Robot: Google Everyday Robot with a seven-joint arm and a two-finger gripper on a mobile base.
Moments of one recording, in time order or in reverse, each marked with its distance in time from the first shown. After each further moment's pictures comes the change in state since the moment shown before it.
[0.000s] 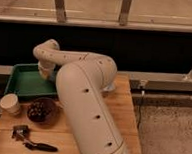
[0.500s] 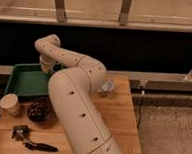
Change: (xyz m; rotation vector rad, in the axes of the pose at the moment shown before) arm -0.037 -0.015 0.013 -0.012 -0.017 -0.038
